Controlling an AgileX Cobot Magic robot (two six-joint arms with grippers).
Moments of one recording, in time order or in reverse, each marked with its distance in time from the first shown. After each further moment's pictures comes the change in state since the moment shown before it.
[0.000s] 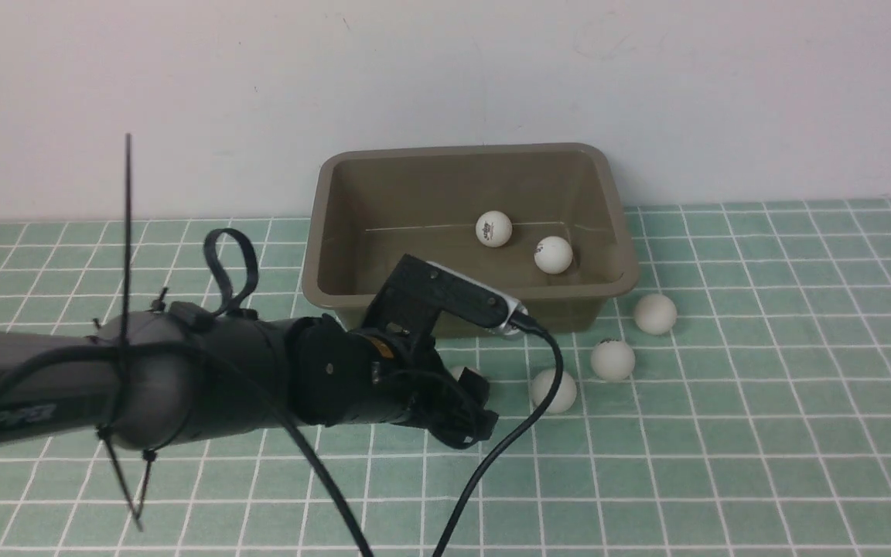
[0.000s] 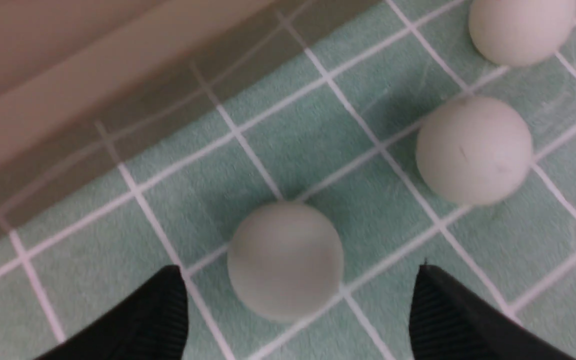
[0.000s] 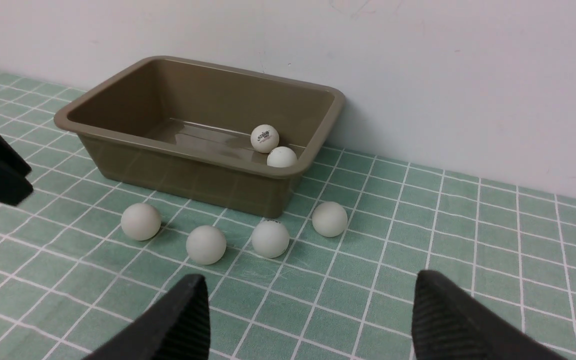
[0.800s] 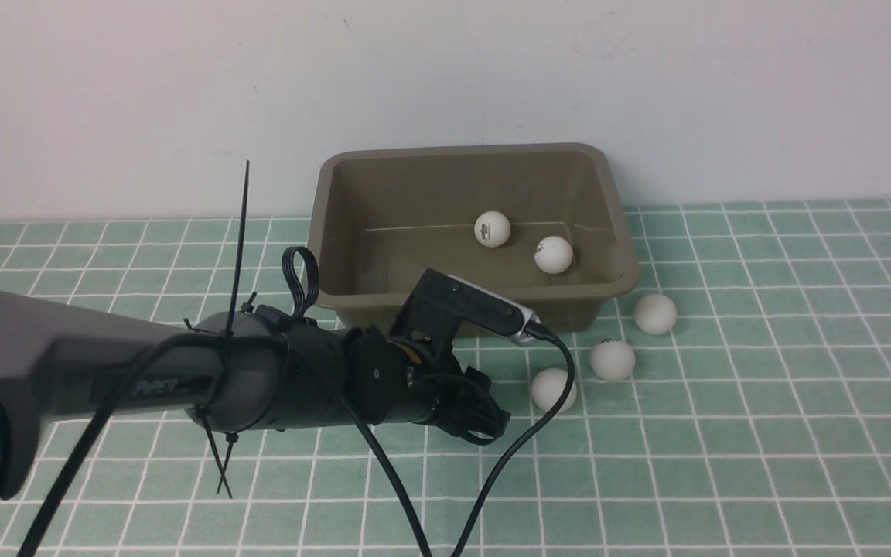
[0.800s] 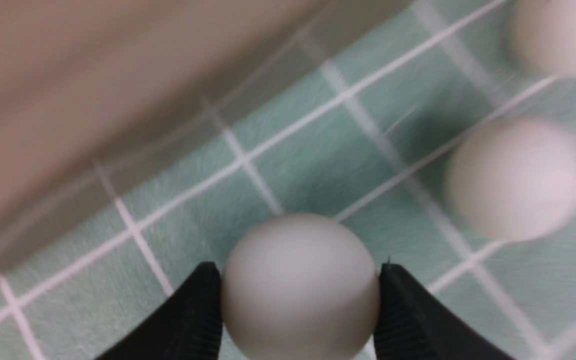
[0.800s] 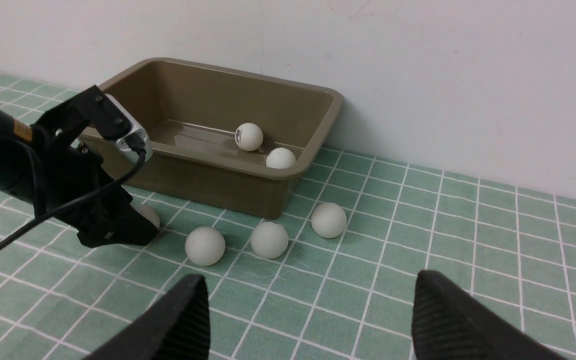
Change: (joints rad) right arm 0.000 0.000 0.000 0.000 0.000 0.000; left arm 0.000 0.091 -0.069 0.007 -0.035 0.023
